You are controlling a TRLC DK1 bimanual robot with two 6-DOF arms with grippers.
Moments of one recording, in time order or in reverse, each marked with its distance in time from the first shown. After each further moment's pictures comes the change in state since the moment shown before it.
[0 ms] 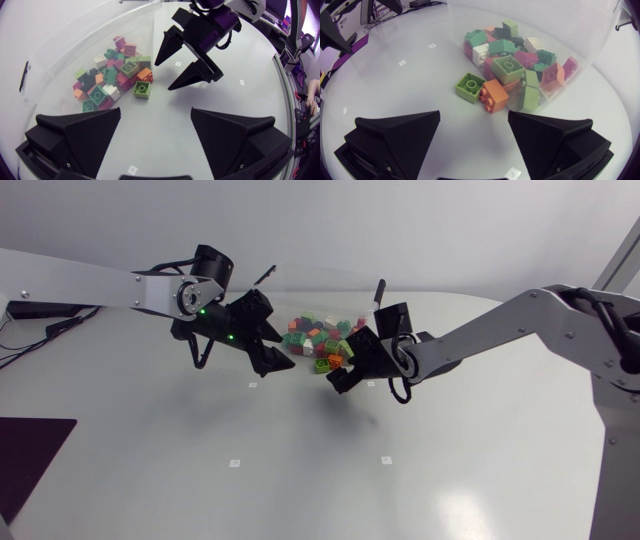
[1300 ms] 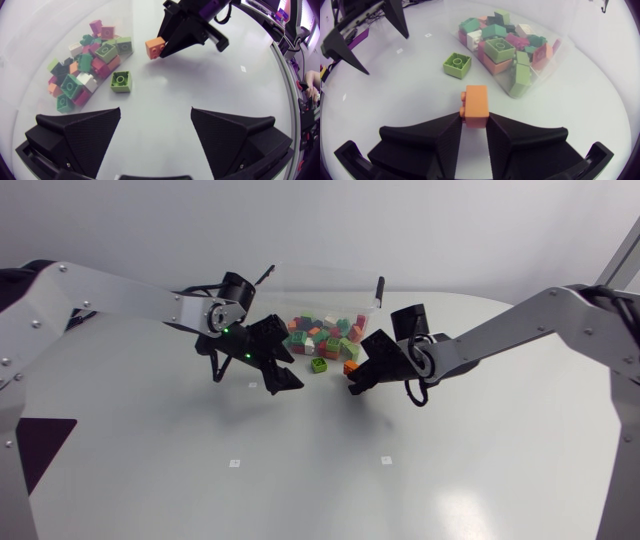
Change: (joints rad) left arm -0.042 0.154 0.051 -0.013 0.000 0.050; right arm -0.066 -0.043 -0.062 -0.037 -0.042 -0.065
